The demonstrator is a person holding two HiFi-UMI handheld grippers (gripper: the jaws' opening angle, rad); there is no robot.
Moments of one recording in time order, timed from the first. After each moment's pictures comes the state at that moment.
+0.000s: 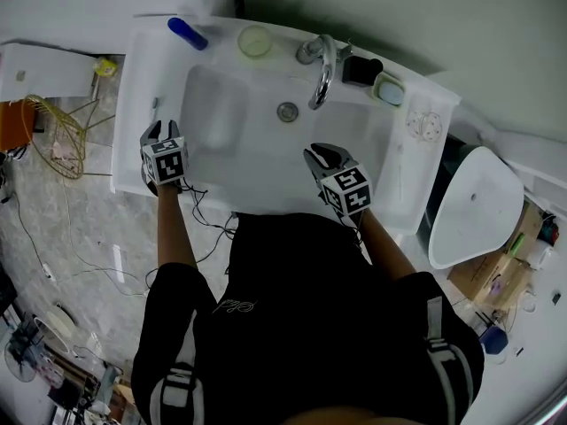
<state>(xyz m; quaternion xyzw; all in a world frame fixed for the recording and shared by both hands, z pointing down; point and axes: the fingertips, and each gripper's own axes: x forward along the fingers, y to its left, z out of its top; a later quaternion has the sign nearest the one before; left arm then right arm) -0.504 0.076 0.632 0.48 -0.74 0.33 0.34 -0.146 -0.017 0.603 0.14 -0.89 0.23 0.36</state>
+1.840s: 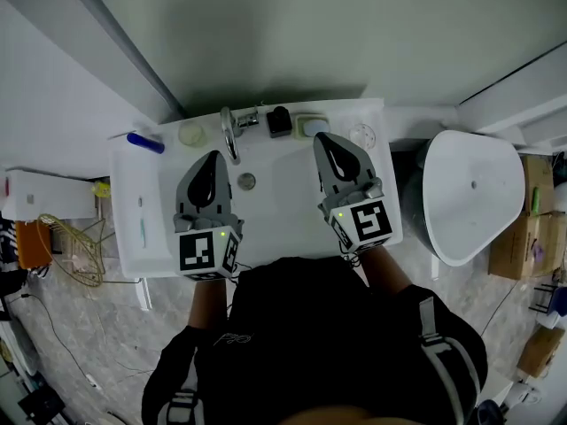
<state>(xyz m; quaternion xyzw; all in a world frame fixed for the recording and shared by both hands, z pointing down) -0.211 -0.082 0.288 0.75 -0.66 0.02 0.04 -0.043 -0.130 0.283 0.40 -0.92 -0.02 0.03</state>
